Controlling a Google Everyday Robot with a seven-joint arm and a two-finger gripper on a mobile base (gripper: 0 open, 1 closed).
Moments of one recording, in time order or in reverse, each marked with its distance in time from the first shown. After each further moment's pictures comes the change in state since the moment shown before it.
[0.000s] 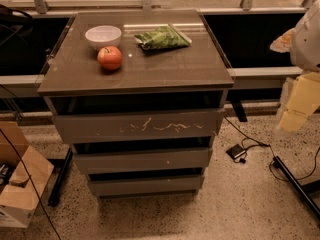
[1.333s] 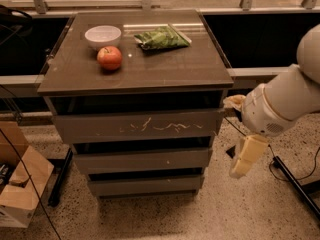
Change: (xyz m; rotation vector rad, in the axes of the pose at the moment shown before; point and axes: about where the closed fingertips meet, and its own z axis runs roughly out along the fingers) arm -0.016 0.038 0.149 -0.134 -0.234 -0.088
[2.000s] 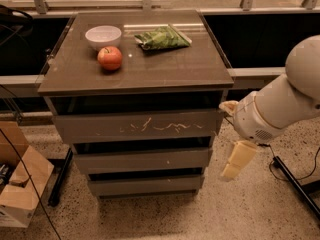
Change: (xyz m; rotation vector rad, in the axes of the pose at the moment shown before) arm -0.005 0.005 0.018 0.016 -0.012 0.043
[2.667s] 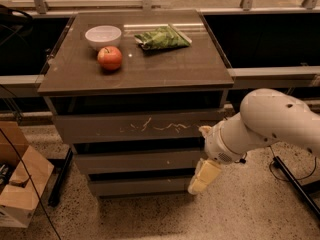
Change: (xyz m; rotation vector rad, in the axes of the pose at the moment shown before) arm 0.000 0.007 0.113 -0.021 -0.049 0.112
